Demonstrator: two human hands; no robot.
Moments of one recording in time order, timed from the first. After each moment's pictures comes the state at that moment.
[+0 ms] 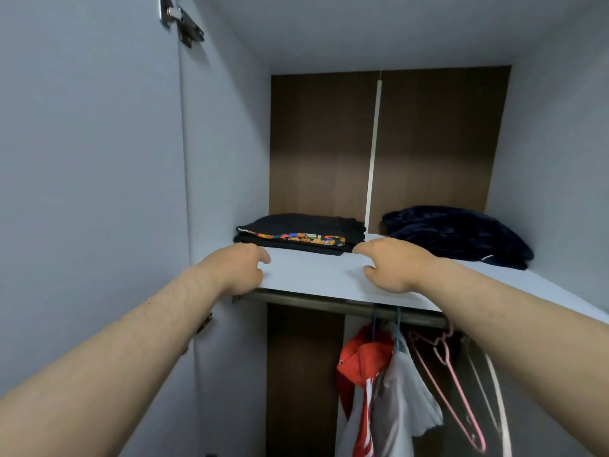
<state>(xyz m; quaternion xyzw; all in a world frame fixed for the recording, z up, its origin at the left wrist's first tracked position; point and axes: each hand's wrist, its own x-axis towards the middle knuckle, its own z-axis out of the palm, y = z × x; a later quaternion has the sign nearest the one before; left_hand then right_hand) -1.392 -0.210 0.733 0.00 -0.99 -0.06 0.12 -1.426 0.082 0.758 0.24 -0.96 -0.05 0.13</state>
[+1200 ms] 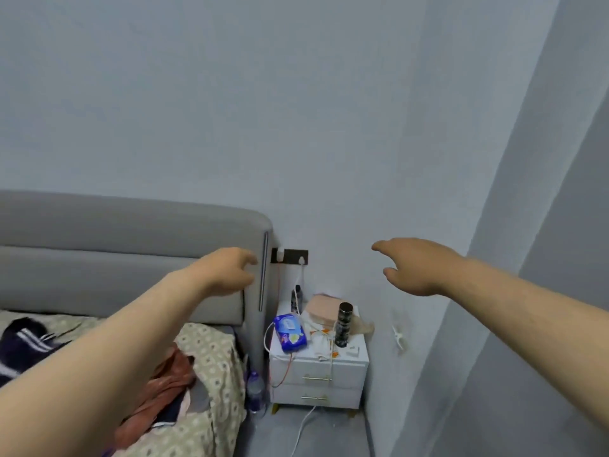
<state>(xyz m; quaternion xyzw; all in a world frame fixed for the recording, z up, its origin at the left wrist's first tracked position) -0.496 -0.156 0.601 0.63 -0.77 -0.08 0.07 -0.830 -0.126 0.649 0.78 -0.62 -0.04 0.06</state>
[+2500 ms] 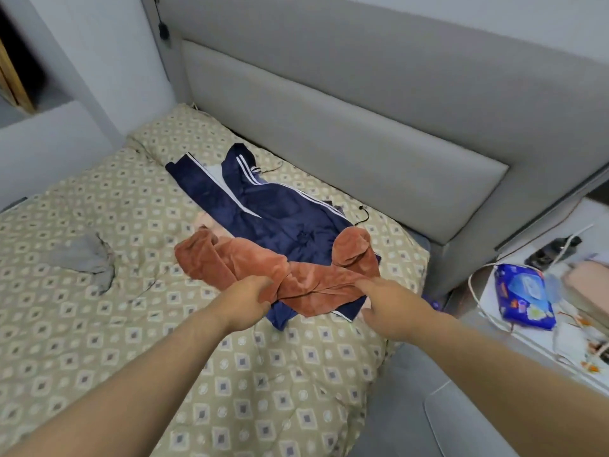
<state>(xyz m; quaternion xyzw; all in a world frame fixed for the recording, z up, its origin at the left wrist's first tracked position) -0.063 -0.114 0.211 0.82 -0.47 -0.31 0.11 -0.317 -0.280 0.249 0.91 -0.32 -0.11 -0.25</state>
